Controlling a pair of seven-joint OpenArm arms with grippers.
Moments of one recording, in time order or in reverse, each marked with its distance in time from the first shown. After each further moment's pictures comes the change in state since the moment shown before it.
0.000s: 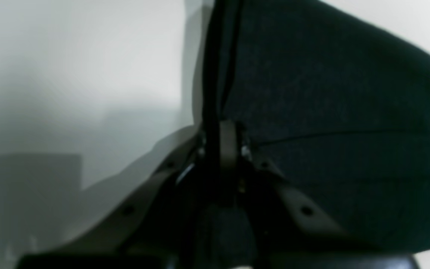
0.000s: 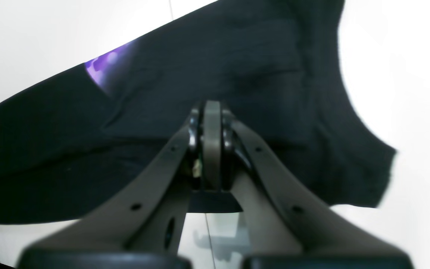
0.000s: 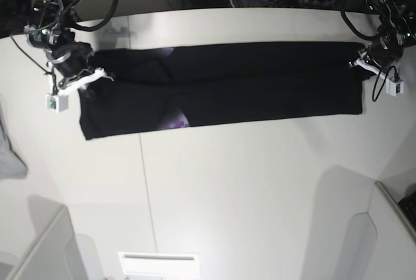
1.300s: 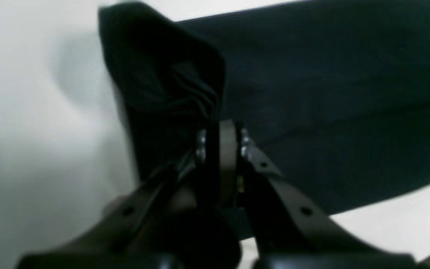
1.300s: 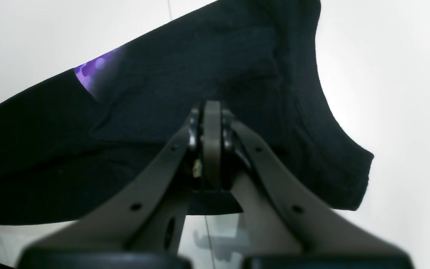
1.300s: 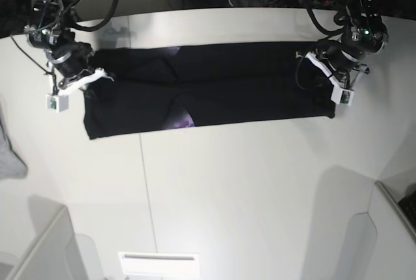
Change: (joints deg) left arm 6.3 6.8 19.4 24.6 10.5 3.5 0.3; right arm 0.0 0.0 0.0 0.0 0.0 0.0 0.0
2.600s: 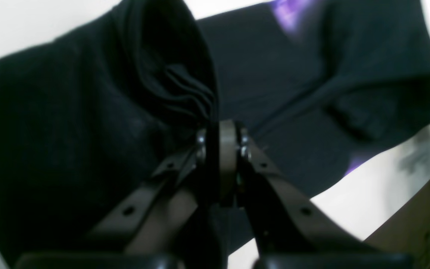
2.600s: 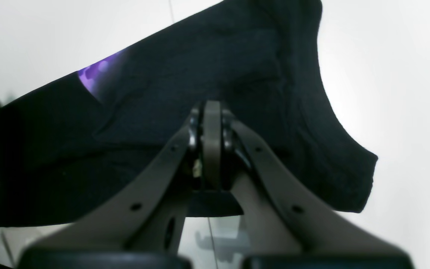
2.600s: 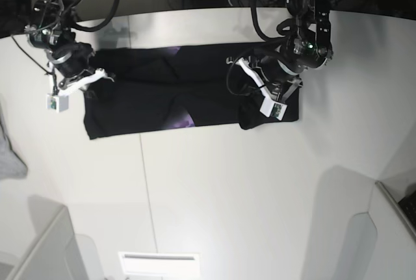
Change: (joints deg) left arm -6.1 6.8 21.7 -0.7 -0.2 9.2 0.3; right arm 0.2 -0.5 0.3 0.0 0.0 0.0 0.0
